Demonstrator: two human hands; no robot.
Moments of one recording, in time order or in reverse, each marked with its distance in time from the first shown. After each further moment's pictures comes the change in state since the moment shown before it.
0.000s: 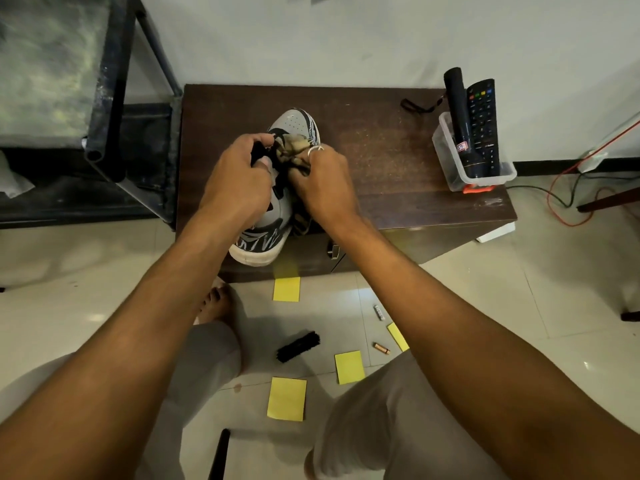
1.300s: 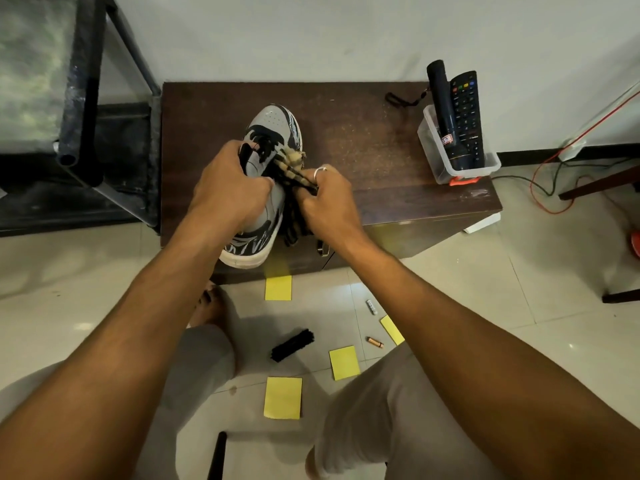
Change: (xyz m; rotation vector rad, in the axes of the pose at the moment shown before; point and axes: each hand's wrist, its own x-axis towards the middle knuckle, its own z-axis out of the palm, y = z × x) left_hand -0.002 0.004 0.002 0.122 -0.073 -0.097; right_hand -0.026 0.027 -0.005 0.126 -0.049 0.151
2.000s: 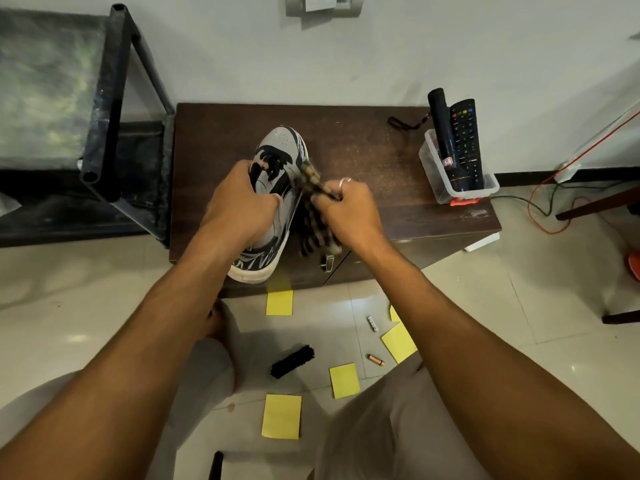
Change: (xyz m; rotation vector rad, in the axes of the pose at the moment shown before) left_hand -0.002 0.001 -0.005 -0.020 -0.034 -0.012; right_hand 0.009 -0.006 -0.029 0.088 -0.021 0.144
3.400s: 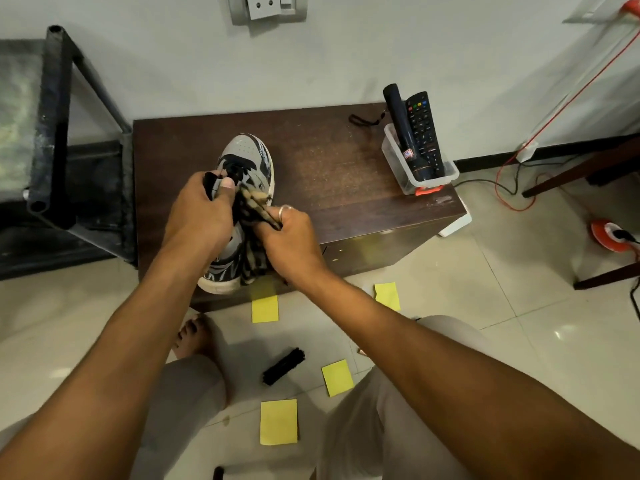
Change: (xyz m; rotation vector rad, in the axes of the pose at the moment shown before) left_hand 0.004 -0.005 0.008 -0.028 0.123 0.044; right_hand -0.045 -0.020 0.040 0.245 0.015 0.048
